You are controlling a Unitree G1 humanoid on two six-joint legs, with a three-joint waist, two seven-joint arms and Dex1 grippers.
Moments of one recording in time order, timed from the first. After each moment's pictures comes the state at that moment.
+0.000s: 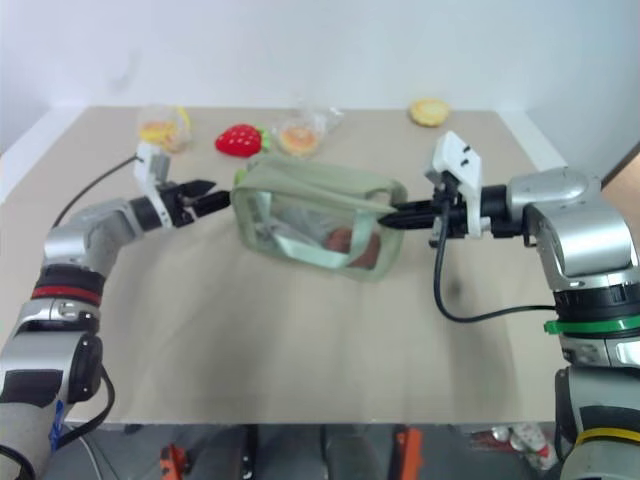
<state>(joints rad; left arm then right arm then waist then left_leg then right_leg) -0.94 0.52 0.08 0.74 -0.42 0.43 -0.95 -0.81 -0.91 0.07 0.04 0.37 0.62 1.28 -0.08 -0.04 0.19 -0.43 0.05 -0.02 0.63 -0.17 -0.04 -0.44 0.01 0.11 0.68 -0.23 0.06</state>
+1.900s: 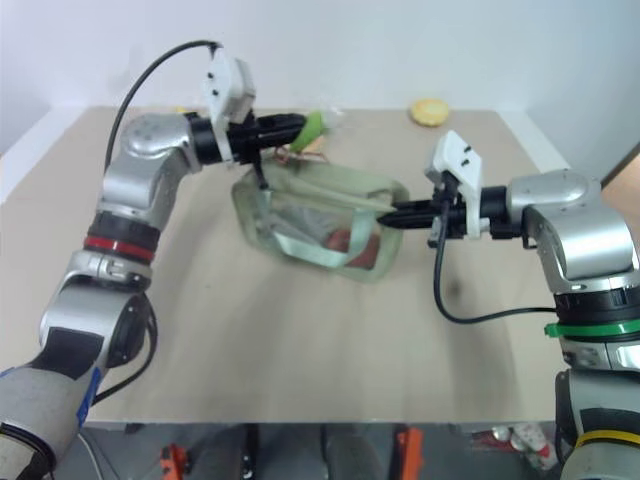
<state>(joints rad) -1.22 0.34 -0.10 0.54 -0.20 0.04 -1.12 -0.80 -0.91 0.06 0.03 0.39 0.63 1.24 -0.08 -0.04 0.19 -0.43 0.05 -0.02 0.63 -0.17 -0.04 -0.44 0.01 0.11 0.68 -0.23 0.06</state>
